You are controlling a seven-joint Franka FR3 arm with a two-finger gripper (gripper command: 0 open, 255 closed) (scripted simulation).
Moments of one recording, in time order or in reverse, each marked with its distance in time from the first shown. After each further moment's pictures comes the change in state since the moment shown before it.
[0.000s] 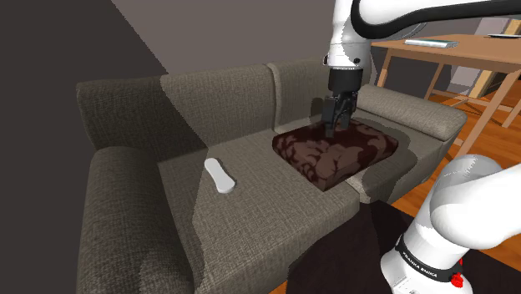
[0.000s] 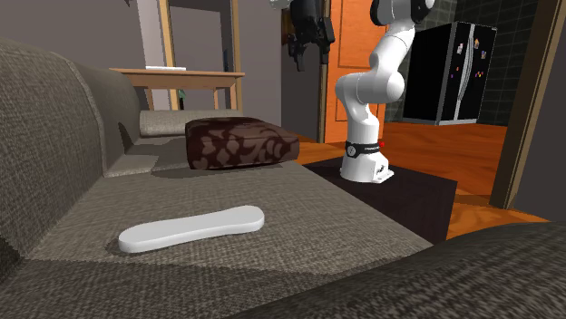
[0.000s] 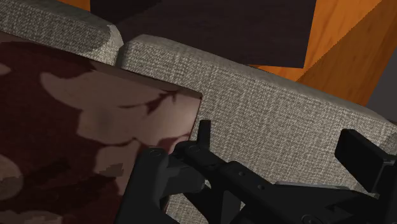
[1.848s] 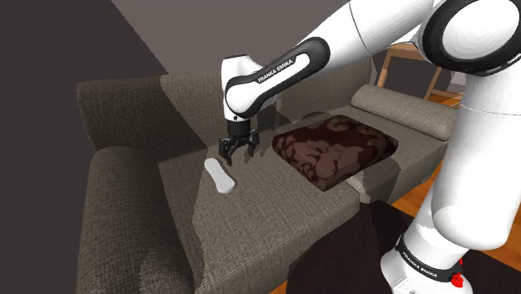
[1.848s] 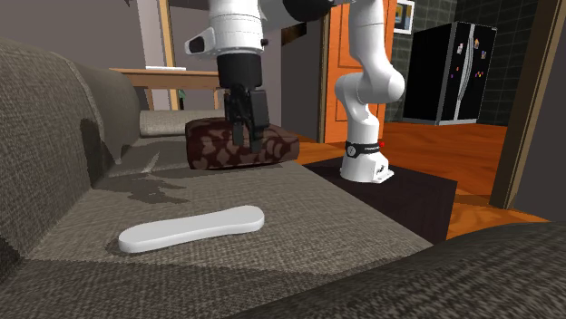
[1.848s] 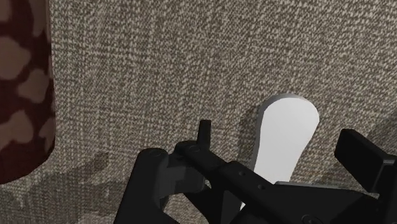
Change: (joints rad) arm 0.049 0.929 0.204 0.446 -0.102 0.586 0.386
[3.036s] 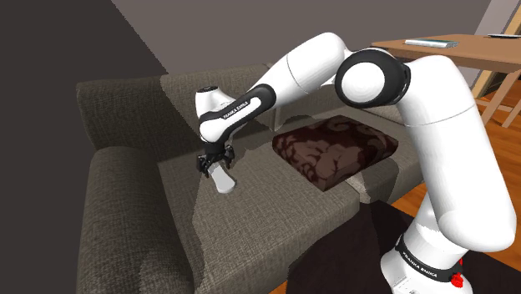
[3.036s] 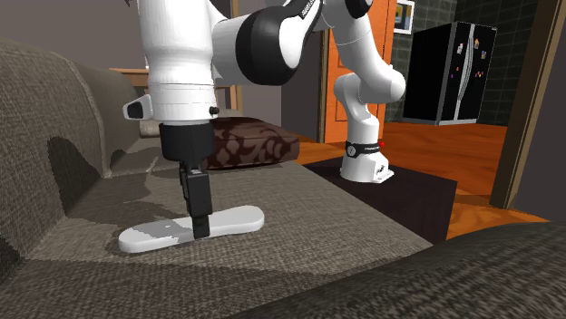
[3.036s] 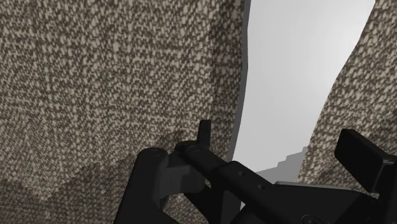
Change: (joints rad) arm 0.082 0.455 -0.046 0.411 -0.122 0.064 0.132
